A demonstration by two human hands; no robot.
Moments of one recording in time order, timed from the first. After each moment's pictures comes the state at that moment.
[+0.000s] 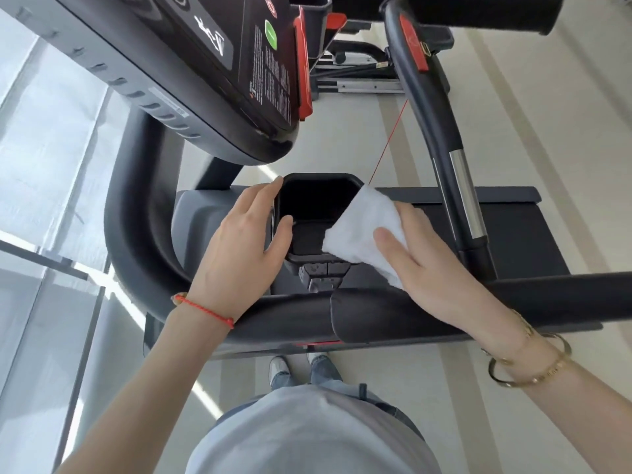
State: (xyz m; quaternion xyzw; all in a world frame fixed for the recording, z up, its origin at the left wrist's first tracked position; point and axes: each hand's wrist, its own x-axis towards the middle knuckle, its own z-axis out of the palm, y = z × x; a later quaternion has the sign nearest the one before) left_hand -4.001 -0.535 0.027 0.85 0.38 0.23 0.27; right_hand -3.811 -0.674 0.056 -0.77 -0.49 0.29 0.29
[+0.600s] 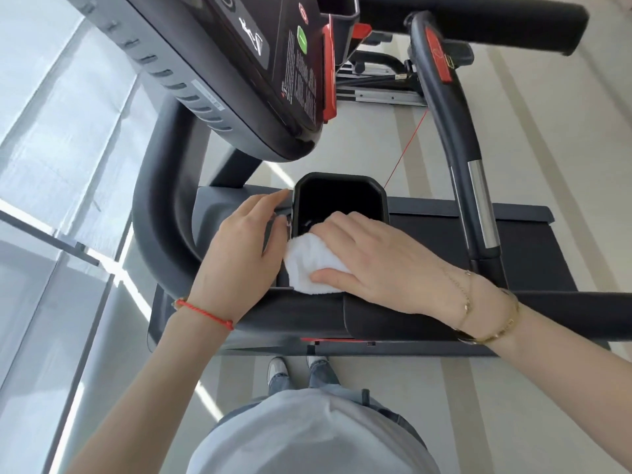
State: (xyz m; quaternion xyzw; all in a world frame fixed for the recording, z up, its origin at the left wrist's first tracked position) left_hand -4.022 -0.542 0.027 0.83 0.40 0.27 0.28; right_hand -3.842 -0.628 0.067 -0.60 -0.80 0.09 0.01
